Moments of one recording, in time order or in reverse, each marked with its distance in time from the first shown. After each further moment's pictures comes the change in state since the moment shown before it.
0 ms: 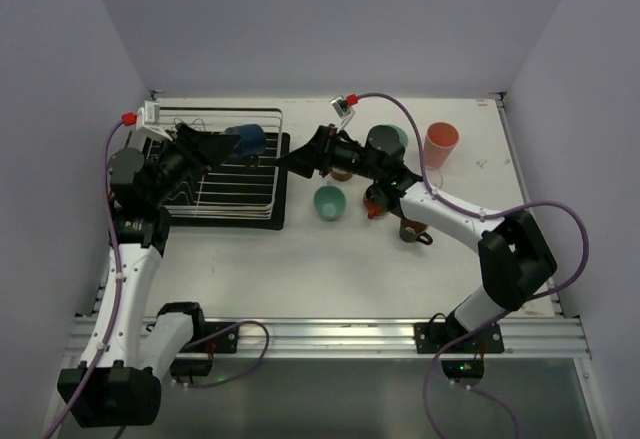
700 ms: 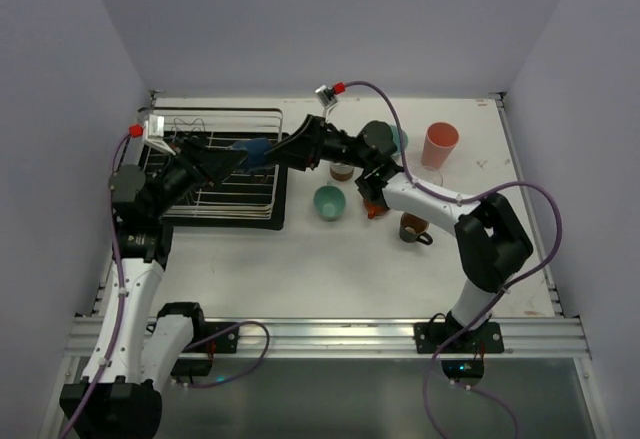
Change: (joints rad) left arm -0.012 -0.107 -0.102 0.079 0.114 -0.089; right arm 0.020 0.153 0.127 0.311 -0.195 0.228
